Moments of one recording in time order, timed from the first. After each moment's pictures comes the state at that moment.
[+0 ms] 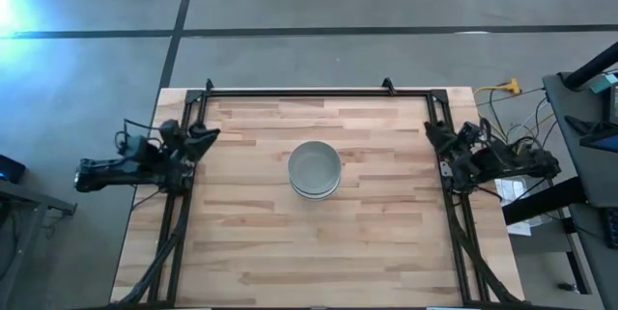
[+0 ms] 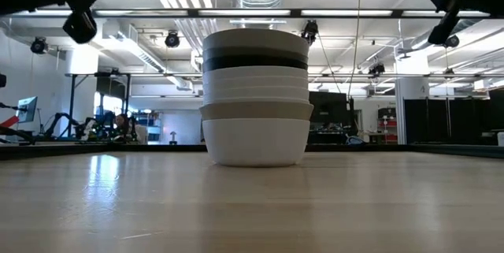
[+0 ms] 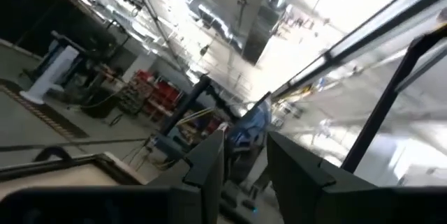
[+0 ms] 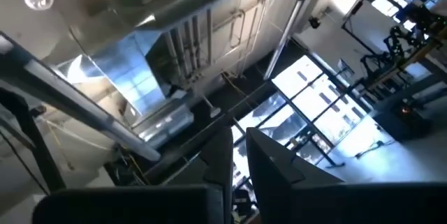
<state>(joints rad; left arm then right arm) 0.02 0.03 0.17 0.27 -0.24 -0.55 0.16 0.00 0.02 0.66 0.53 0.41</state>
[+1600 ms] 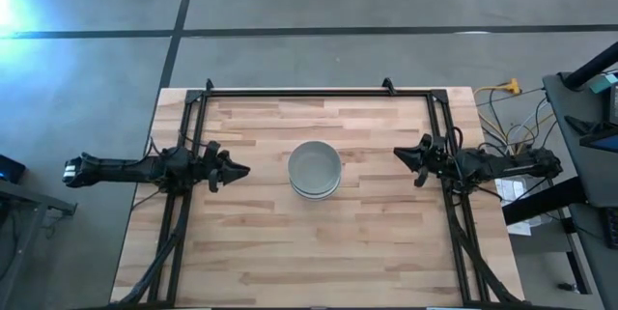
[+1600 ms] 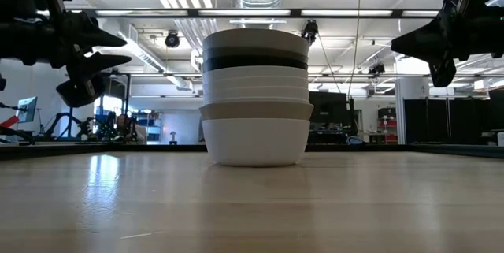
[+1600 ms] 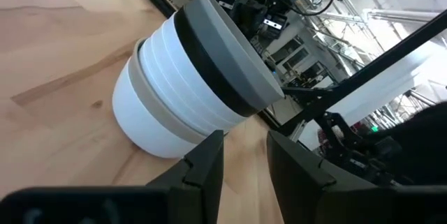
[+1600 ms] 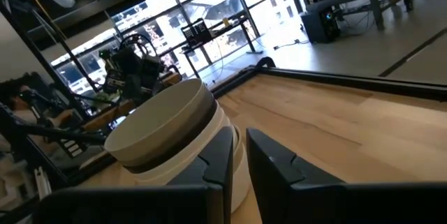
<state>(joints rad) 0.02 0.22 0.01 0.10 0.00 -0.83 0.16 0.03 0.03 0.01 0.50 0.45</state>
